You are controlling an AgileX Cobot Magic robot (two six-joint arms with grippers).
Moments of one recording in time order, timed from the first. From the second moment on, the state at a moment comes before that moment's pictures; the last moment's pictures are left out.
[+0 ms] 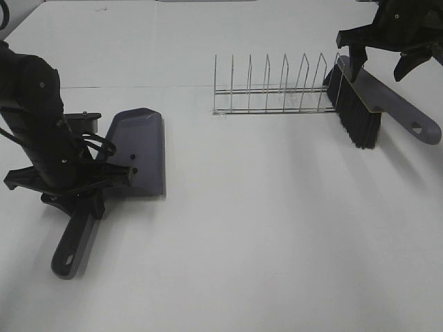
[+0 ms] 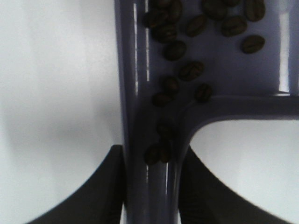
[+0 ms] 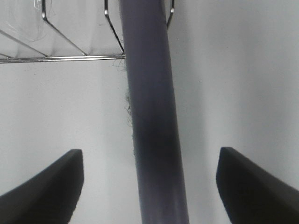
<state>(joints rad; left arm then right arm) -0.37 2.01 -1.13 -0.11 0.73 -0.29 0.02 2.34 -2.15 -0.04 1.22 0.09</state>
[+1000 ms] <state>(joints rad) -0.37 2.04 -1.13 -0.17 0.67 -0.22 0.02 2.34 -2.15 -0.04 1.22 0.09</state>
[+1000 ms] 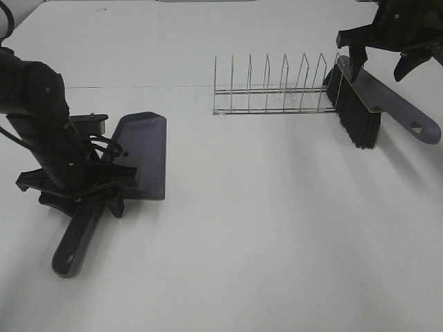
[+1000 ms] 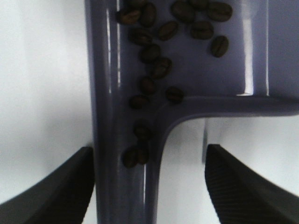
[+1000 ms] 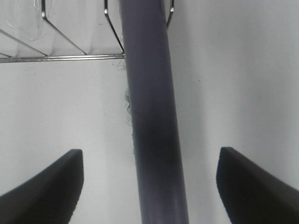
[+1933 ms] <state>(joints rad) -0.37 1.52 -1.13 0.18 1.05 -0.34 0.02 2.27 -2.13 -0.04 1.22 0.07</state>
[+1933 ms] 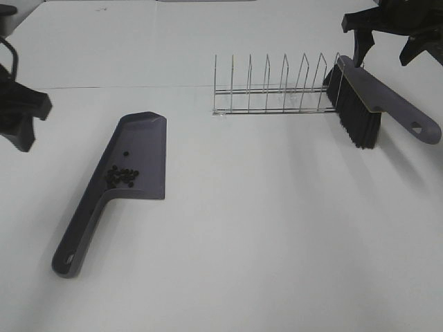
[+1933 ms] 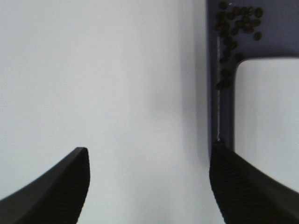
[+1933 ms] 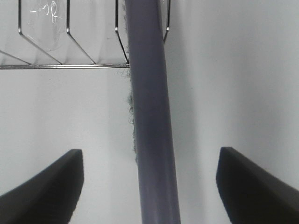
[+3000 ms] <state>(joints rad) -0.37 0.54 -0.64 0.10 1.23 -0.21 0.02 1.42 -1.11 0.01 1.17 0.04</state>
